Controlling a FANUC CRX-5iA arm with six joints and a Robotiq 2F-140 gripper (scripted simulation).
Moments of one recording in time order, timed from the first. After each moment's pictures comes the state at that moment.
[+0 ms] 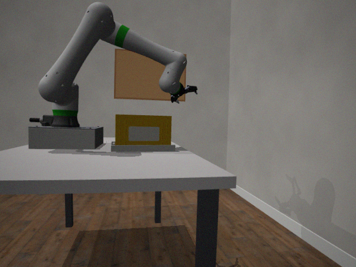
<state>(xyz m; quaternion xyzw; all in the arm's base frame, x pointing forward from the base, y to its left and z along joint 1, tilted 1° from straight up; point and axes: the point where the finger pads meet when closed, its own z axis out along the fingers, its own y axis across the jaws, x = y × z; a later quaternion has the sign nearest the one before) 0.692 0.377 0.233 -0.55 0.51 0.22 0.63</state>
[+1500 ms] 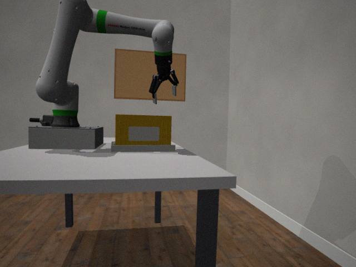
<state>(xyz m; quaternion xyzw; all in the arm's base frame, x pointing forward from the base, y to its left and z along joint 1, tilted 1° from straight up) 0.537 0.093 0.191 -0.87 0.40 0.09 0.27</state>
